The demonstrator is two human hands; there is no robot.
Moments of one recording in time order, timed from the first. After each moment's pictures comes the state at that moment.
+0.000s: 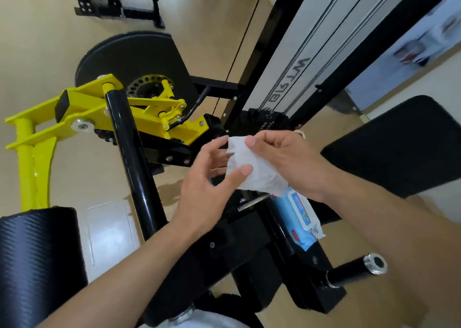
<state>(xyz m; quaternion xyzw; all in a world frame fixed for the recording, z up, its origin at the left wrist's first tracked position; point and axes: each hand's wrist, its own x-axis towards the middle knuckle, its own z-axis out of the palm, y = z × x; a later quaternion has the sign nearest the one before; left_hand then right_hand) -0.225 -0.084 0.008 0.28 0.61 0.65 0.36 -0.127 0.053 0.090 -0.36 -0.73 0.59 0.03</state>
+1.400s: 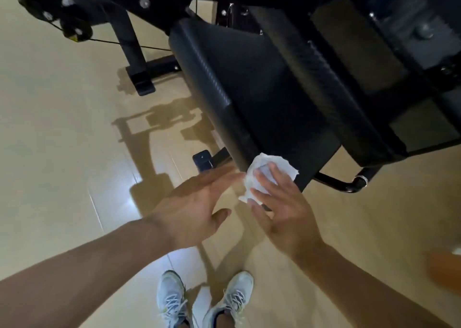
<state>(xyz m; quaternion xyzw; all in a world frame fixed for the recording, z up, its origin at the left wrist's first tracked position) -0.047 -0.201 -0.318 0.63 0.69 0.16 0.32 0.167 -0.103 -0.389 -0.27 -0.94 0.12 0.19</state>
